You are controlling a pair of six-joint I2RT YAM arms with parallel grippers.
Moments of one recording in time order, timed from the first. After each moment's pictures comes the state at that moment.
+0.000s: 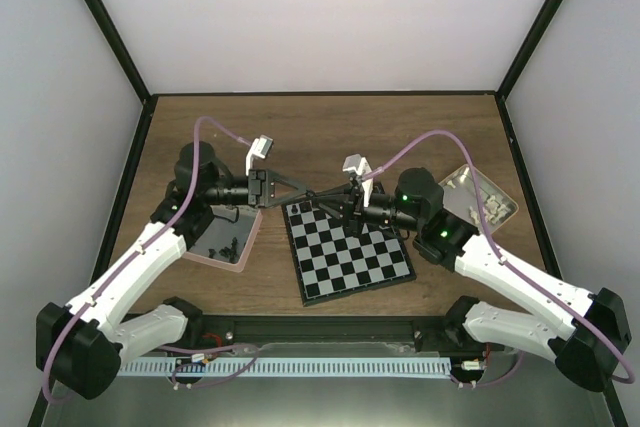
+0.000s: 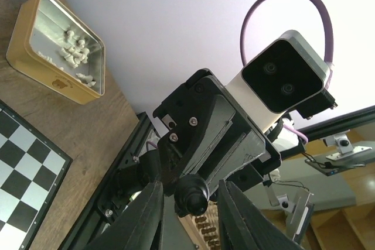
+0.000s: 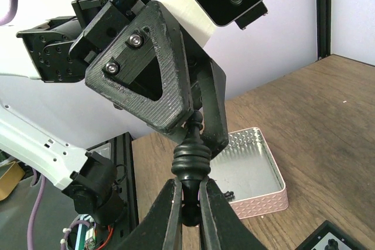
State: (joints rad) left arm -0.45 1.06 0.82 0.11 1.07 -1.01; right arm 0.80 1.00 0.77 0.15 -0.53 0.24
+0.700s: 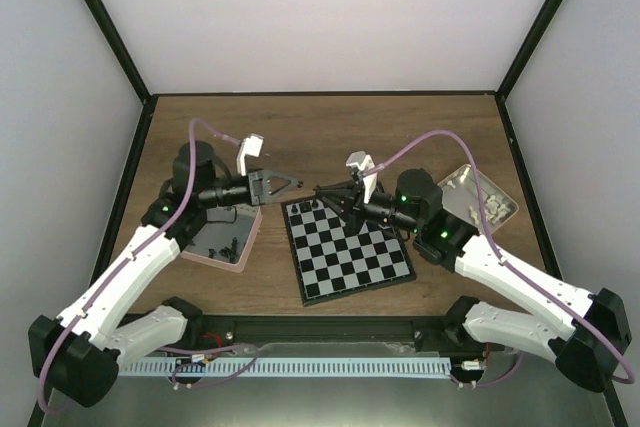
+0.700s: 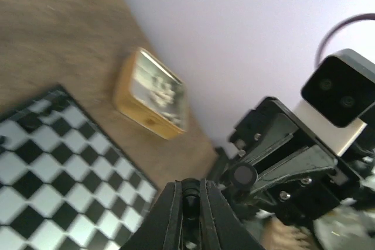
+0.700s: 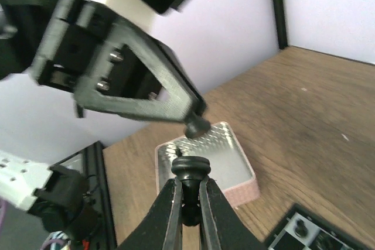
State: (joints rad) left arm -0.44 1.02 0.86 -0.11 0.85 -0.74; right arm 0.80 1.00 0.77 0.13 -0.43 0.25
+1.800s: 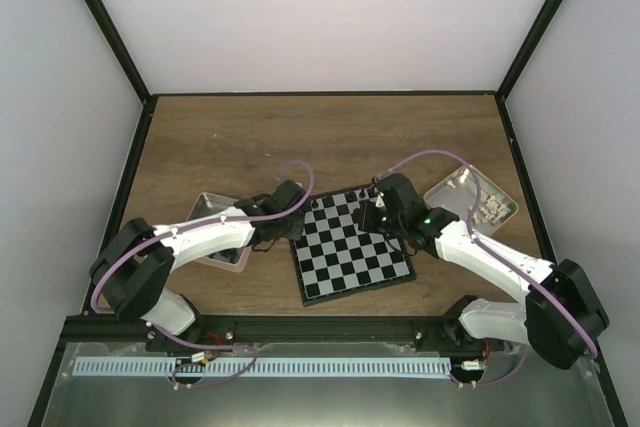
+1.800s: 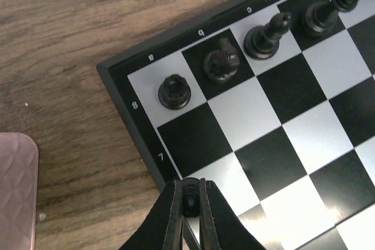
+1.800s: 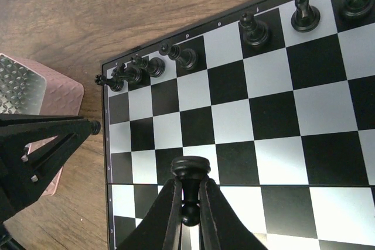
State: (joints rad) left arm -0.81 1.52 0.86 -0.43 -0.21 -0.53; right arm 0.65 1.19 0.69 -0.28 -0.13 0.71
